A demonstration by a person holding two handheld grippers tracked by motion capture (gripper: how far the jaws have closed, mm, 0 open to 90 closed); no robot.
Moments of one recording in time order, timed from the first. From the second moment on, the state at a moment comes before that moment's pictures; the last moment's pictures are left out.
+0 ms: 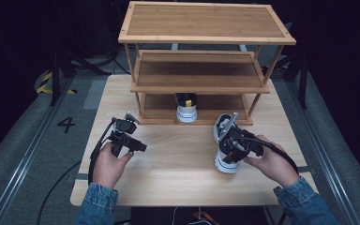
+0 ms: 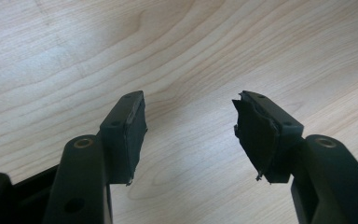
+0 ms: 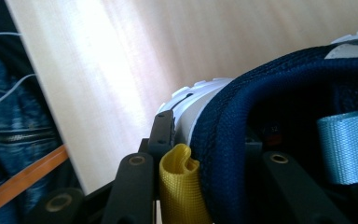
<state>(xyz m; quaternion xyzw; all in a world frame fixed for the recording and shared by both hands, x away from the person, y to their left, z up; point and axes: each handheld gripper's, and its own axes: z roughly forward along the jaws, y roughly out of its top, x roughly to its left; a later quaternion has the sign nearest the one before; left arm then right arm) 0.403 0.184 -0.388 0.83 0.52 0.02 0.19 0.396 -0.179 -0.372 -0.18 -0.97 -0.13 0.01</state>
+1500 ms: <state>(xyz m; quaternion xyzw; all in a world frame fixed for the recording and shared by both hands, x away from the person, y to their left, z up) 0.377 0.236 -0.392 0.79 0.58 0.03 0.20 0.527 -0.136 -0.385 -0.15 -0.98 -0.13 -0.02</state>
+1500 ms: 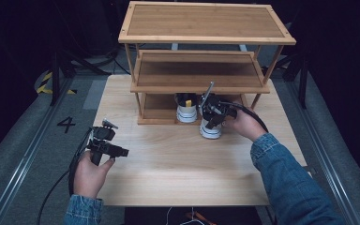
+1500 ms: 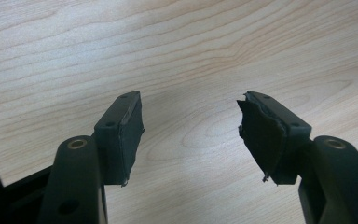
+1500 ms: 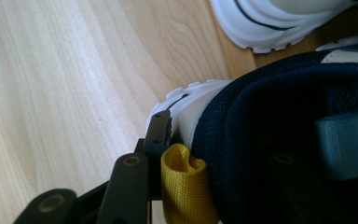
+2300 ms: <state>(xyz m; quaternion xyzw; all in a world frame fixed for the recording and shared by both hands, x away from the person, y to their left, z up) 0.396 0.214 -0.392 0.81 0.55 0.02 0.19 0.488 -0.159 -0.338 -0.20 -0.94 -0.21 -0.18</state>
